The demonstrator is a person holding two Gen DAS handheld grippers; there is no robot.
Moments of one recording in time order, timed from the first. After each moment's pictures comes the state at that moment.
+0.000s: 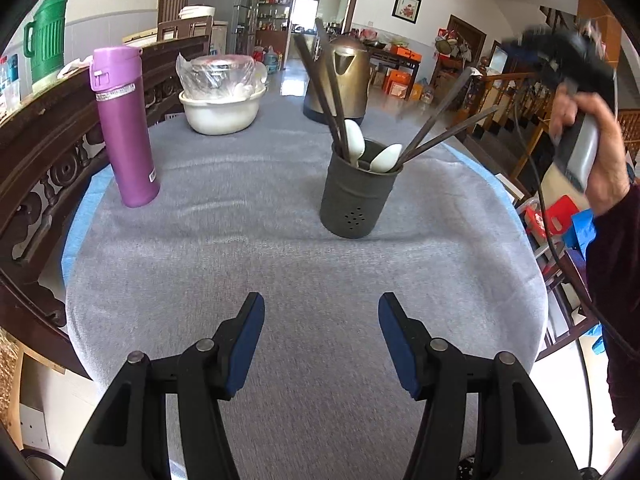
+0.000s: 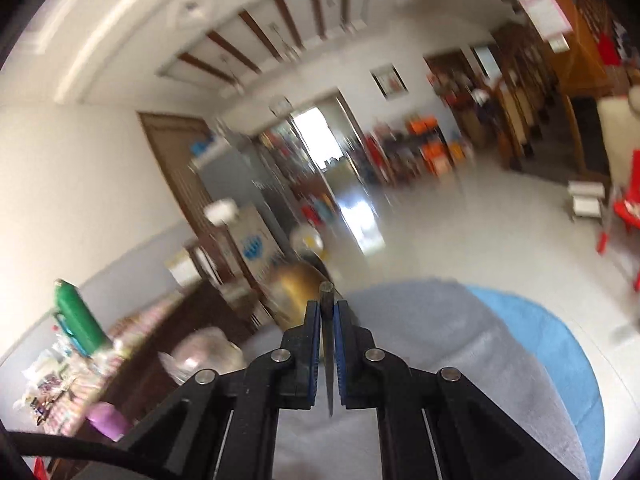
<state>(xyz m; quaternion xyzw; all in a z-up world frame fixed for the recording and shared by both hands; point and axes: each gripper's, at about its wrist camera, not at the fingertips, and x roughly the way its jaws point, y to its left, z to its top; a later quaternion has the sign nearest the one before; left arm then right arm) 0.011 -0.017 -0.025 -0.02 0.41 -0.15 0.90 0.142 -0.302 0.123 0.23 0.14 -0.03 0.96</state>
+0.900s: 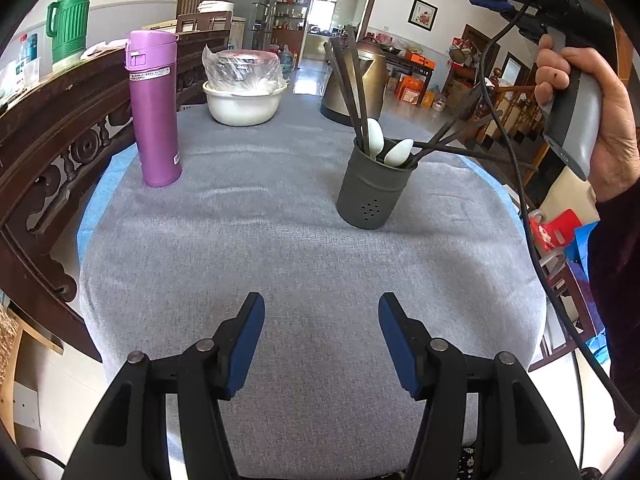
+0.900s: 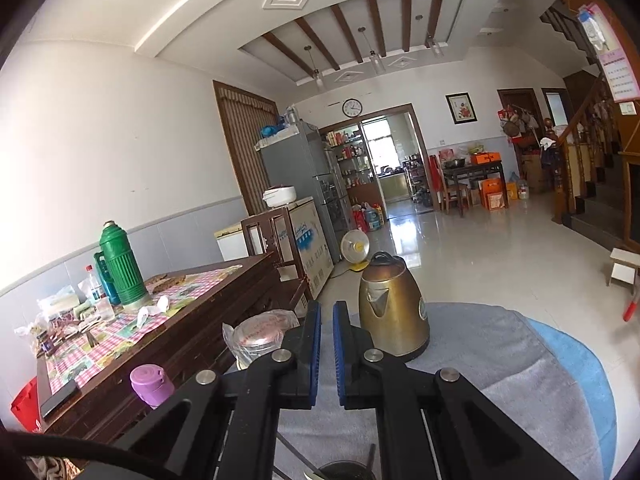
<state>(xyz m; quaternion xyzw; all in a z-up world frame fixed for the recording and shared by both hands) -0.004 0.004 -0.028 -0.05 0.41 -0.13 0.90 0.150 -0.164 0.132 0.13 0.14 0.05 0.98</state>
